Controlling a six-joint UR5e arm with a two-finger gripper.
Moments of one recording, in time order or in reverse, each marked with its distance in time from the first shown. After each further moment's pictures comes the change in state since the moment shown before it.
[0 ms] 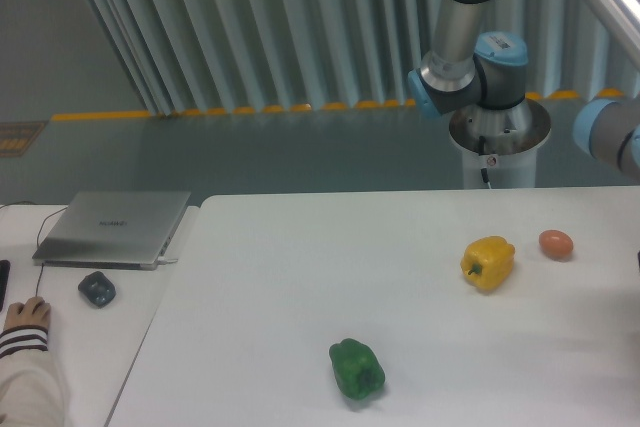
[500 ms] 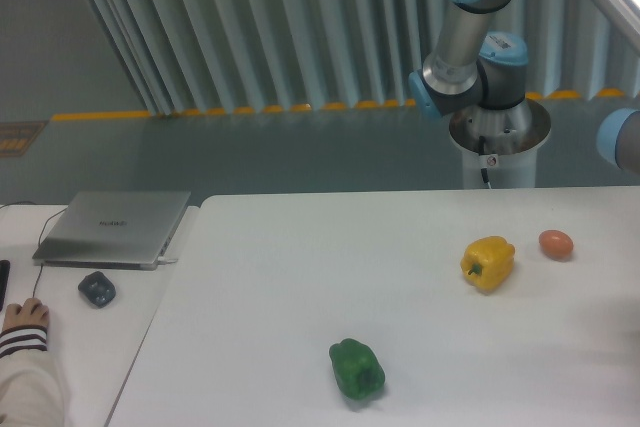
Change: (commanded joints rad) arm 0.067 -0.052 0.075 0.000 0.002 -0.116
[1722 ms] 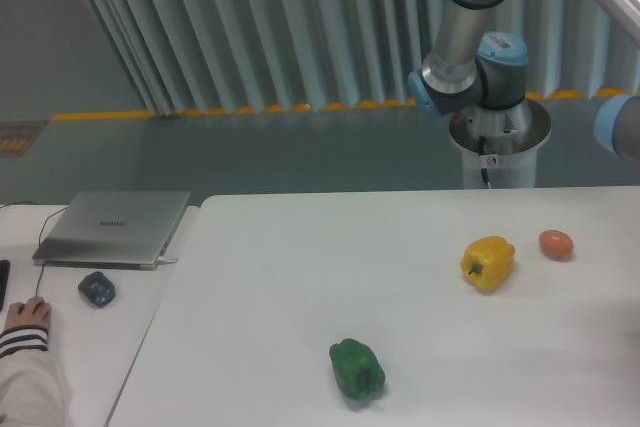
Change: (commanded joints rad) arm 0.006 -0.029 0.054 0.012 0.011 0.040
